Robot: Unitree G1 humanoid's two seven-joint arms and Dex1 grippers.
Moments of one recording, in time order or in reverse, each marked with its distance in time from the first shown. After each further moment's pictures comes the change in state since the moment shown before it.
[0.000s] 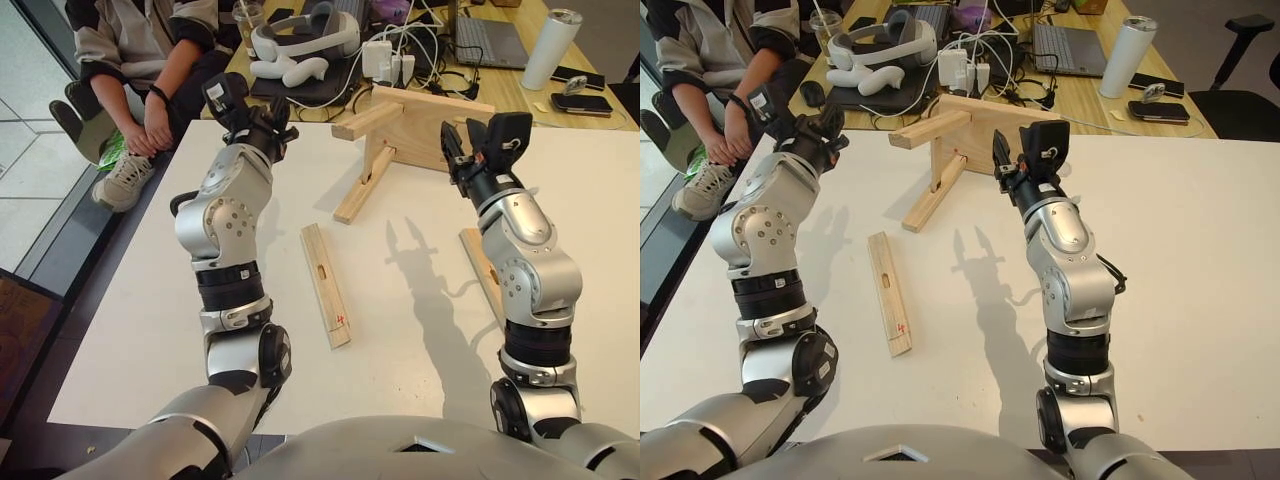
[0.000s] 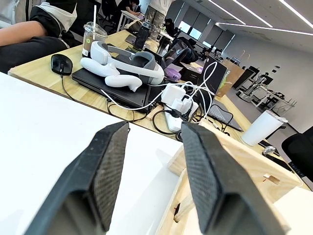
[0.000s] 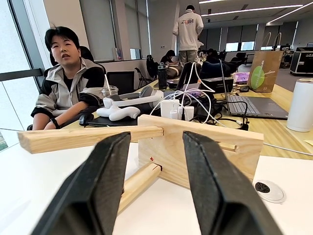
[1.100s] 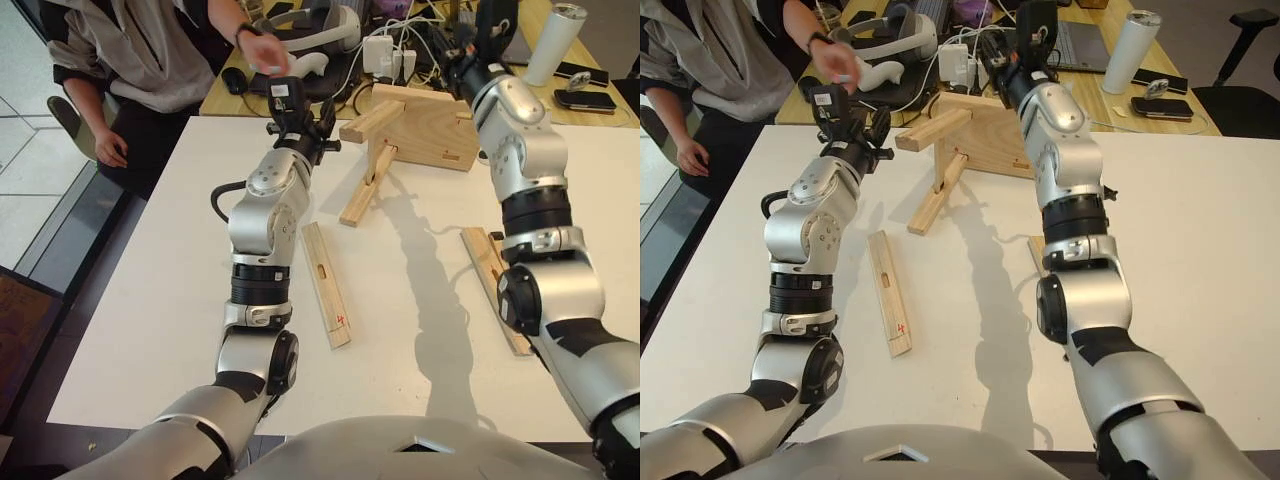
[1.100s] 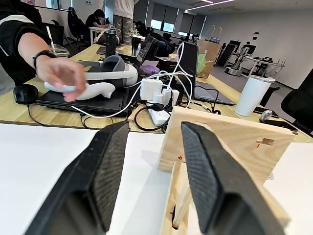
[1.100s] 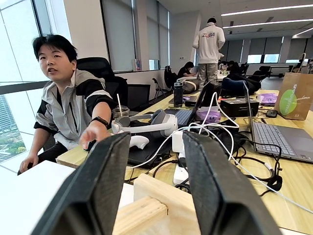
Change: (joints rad) left arm 0.012 -0.068 -0.210 0.059 0.220 -0.188 -0.139; right arm -0.735 -0.080 -0.120 1.124 -0.006 -0.439 0.212
